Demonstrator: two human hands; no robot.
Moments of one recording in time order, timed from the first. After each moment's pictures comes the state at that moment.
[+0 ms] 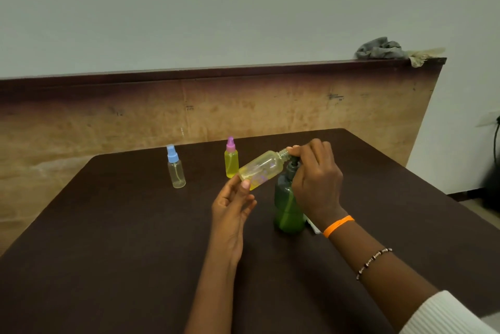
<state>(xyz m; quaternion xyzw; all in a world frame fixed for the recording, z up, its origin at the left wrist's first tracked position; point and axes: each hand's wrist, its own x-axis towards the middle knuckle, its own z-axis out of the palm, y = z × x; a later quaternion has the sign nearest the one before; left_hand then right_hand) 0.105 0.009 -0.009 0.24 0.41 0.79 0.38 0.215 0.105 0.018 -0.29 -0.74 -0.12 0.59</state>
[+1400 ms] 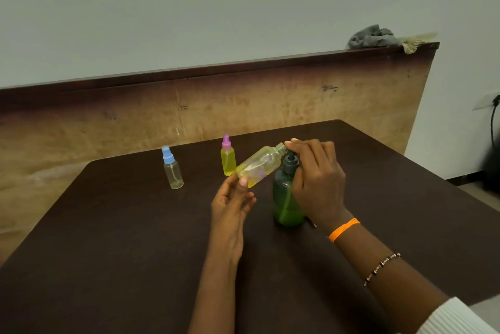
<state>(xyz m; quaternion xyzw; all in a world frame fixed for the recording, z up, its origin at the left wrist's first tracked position) 0.107 0.012 -0.011 0.27 0.42 0.78 0.38 0.223 0.096 0.016 -0.30 -0.75 -0.12 0.57</state>
